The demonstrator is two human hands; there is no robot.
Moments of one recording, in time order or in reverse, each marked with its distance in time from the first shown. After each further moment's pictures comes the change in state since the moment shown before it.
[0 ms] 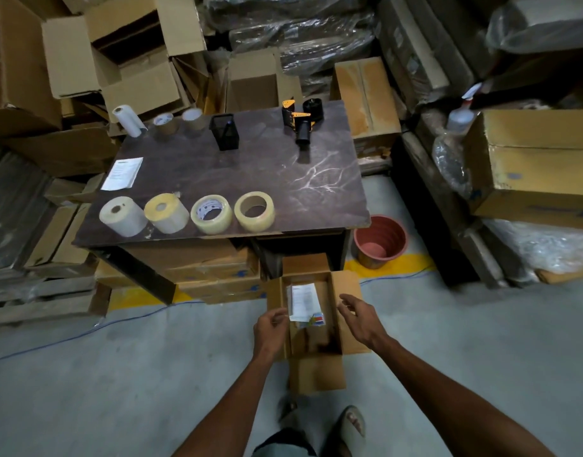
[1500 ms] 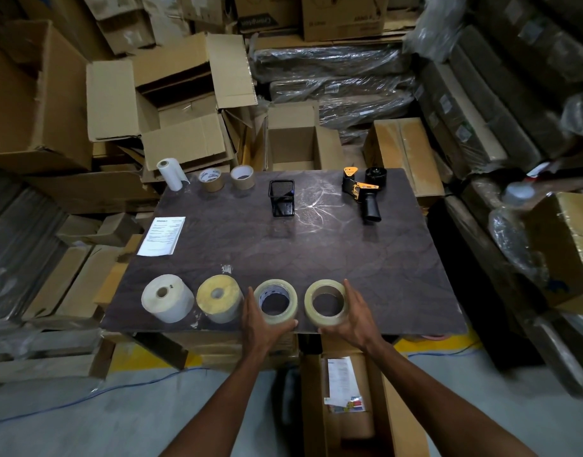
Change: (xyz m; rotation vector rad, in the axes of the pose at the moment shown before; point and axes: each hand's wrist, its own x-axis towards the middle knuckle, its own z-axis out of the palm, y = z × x) left_hand 0.246 0.116 -0.182 0.155 0.143 0.224; right_hand 0.236 -0.222 0.065 -0.076 0.050 -0.120
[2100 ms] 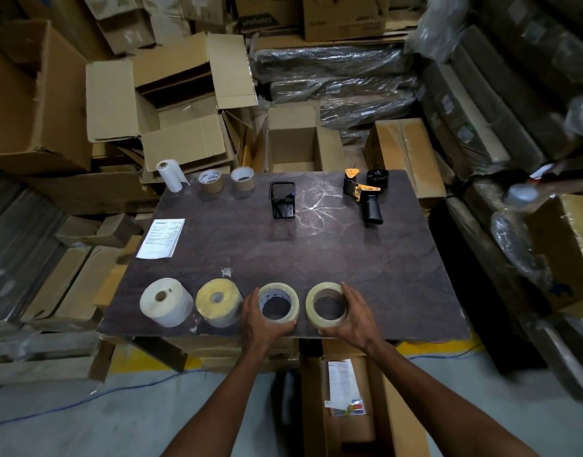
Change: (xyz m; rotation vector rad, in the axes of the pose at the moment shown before) left_hand 0.012 0.007 -0.002 -0.004 0.039 0.057; right_hand 0.009 -0.003 -0.002 -0.027 0.008 -0.035
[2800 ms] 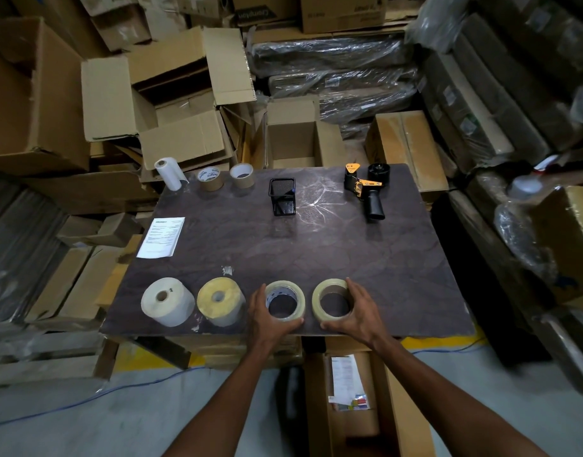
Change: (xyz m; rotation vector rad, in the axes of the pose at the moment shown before) left_hand 0.007 -0.005 0.010 0.023 -0.072 -0.009; right_hand 0.007 0.009 -0.002 -0.023 0.019 0.063
